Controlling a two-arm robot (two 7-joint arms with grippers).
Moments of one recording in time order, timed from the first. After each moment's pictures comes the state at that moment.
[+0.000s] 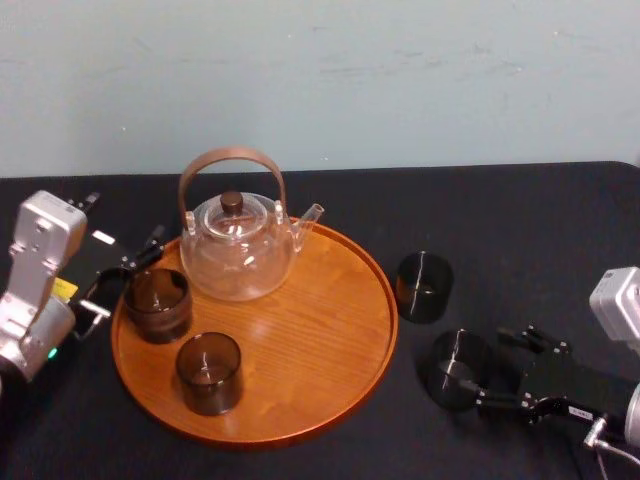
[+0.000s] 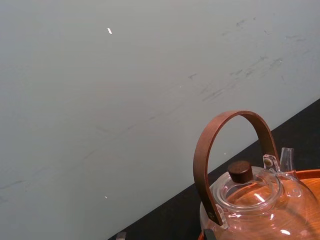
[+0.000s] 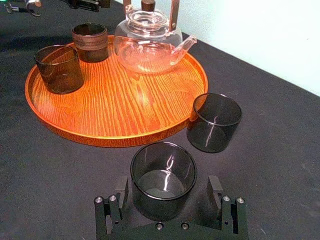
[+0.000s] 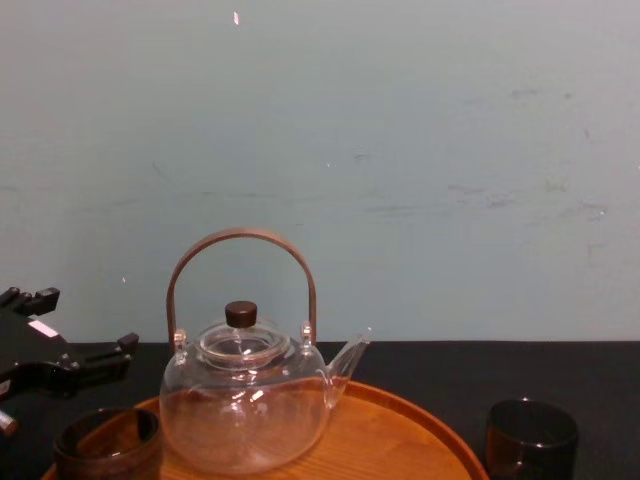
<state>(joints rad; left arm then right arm) -0.20 0.60 0.45 -1.41 -0.25 -0.12 0.03 -0.15 0.76 -0.25 -1.75 0.40 0.14 0.50</state>
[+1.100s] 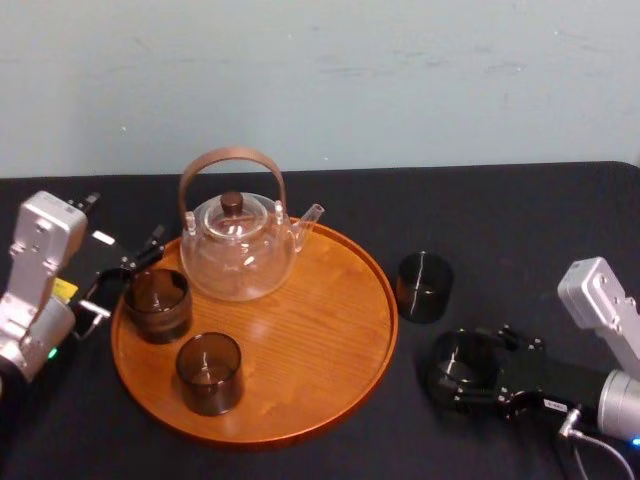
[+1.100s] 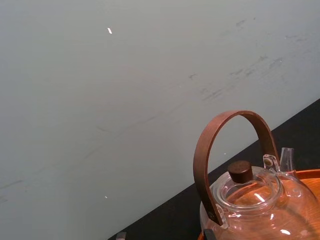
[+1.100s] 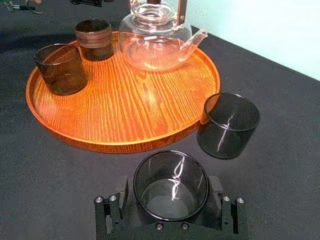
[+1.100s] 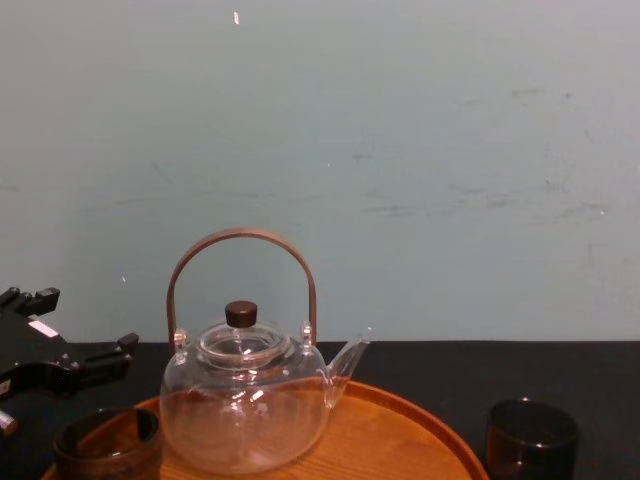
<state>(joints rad) -0.20 0.60 0.45 -1.41 -0.25 -0.12 0.03 -0.04 0.73 -0.33 -1.69 0.41 0.19 0.53</state>
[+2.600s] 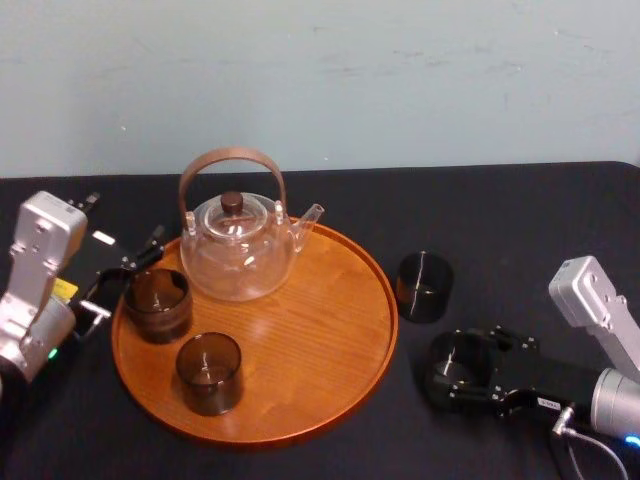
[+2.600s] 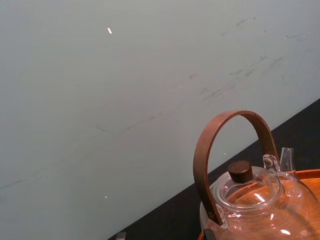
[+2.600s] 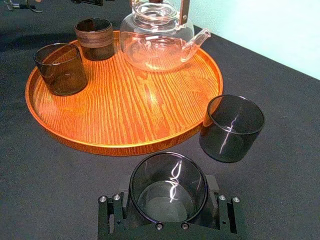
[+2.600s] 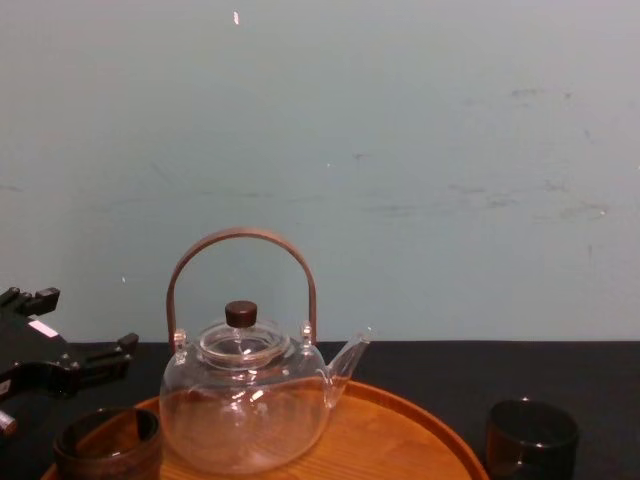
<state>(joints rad) -0.20 0.60 0.45 -1.41 -0.25 -0.12 0.03 -0.02 0.72 -0.35 -1.68 0.40 0.20 0.52</state>
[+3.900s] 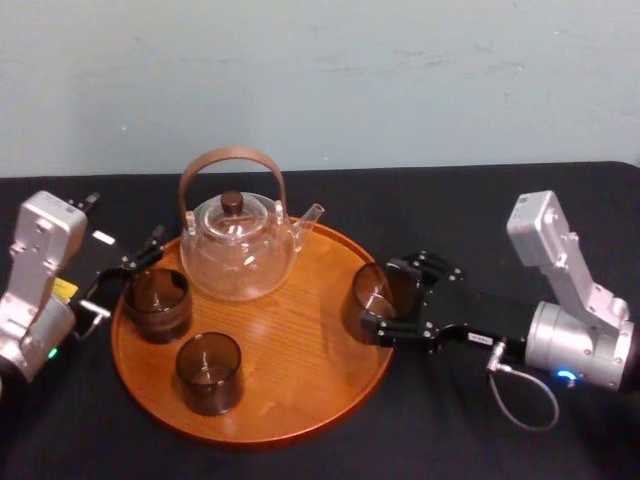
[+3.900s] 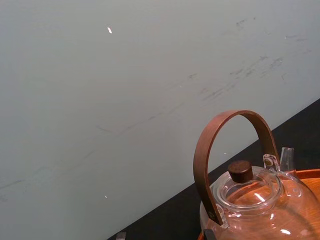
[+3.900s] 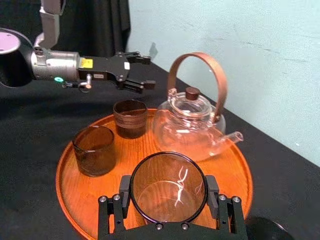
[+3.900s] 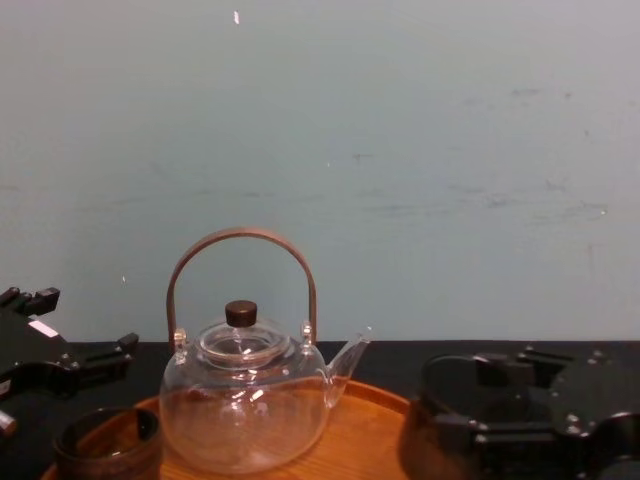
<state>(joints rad) -0.20 0.60 0.45 -1.41 -0.25 -0.12 0.03 0.20 0.62 -0.47 -1.59 0.44 0.06 0.63</state>
